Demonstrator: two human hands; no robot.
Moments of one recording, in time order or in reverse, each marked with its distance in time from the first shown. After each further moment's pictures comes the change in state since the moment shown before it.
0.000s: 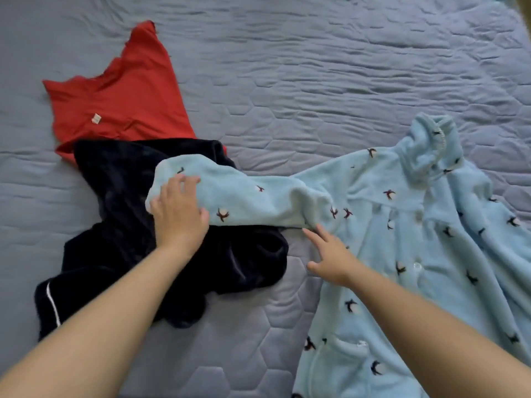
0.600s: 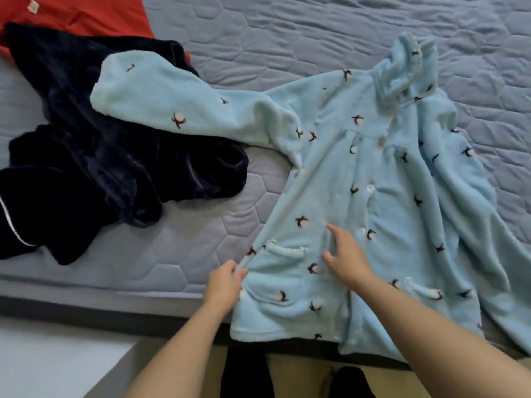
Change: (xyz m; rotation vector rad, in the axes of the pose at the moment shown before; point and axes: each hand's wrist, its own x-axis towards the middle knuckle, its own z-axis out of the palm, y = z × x) left_hand -0.280 0.072 0.116 -0.421 -0.811 -0.470; right_hand -0.136 0.119 0.093 0.235 0.141 0.228
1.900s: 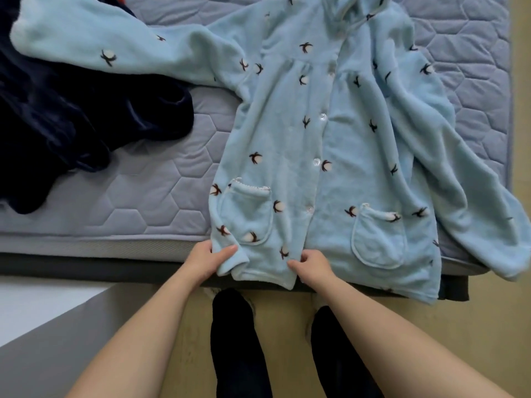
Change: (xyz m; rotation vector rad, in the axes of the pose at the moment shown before) left_hand -0.065 -0.018 0.063 -0.281 -0.185 -0.003; right_hand -0.105 0.097 0.073 0.368 -0.288 0.329
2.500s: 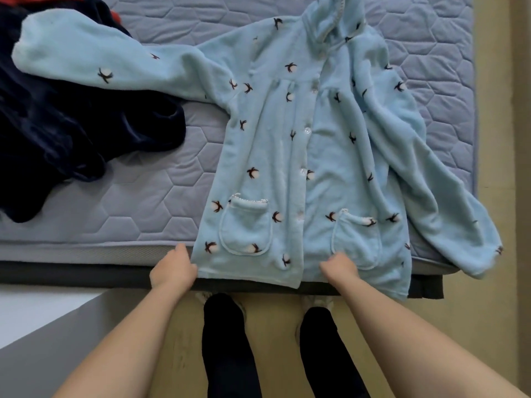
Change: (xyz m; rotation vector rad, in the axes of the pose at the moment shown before) left_hand -0.021 0.013 -0.016 0.856 0.247 -0.166; right_hand -0.013 0.027 -0.063 -0.121 0.229 0.226
